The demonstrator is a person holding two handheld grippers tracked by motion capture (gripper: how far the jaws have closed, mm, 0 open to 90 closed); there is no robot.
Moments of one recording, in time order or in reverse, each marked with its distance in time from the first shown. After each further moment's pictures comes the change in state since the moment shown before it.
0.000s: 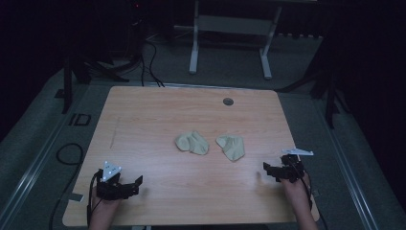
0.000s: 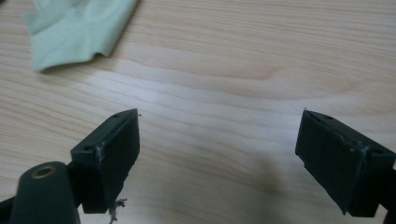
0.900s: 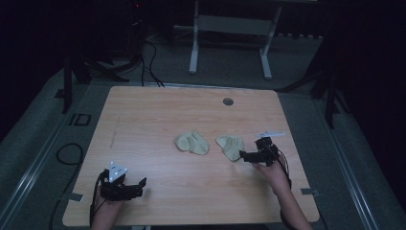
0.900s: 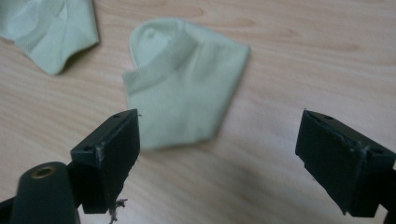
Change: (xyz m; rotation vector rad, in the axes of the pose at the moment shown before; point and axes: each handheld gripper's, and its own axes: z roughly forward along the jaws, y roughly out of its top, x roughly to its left) left arm -0.009 0.000 0.004 0.026 0.001 0.045; right arm 0.055 0.062 0.034 0.030 0.128 -0.084
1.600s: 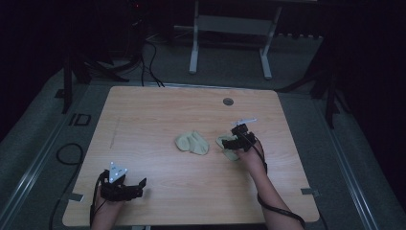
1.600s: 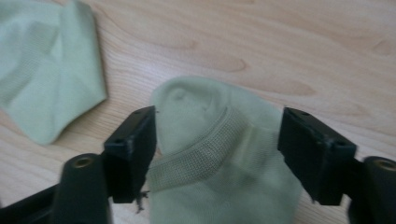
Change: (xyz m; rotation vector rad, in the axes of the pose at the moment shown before) left arm 0.000 -0.001 0.000 -0.005 0.000 0.004; right arm 0.037 0.046 0.060 0.052 -0.052 -0.088
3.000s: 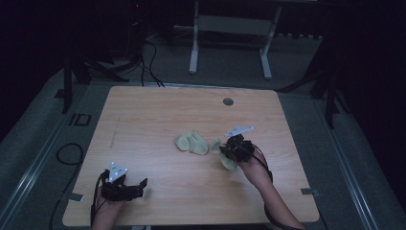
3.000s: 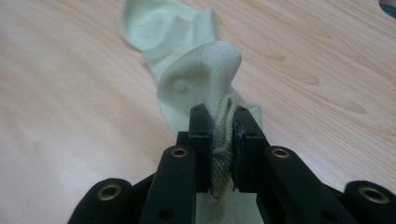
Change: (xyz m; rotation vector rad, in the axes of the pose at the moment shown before) left arm 0.000 -0.001 0.003 0.001 -0.032 -0.017; right arm 0.049 -0.010 -0.068 -0.042 0.140 -0.233
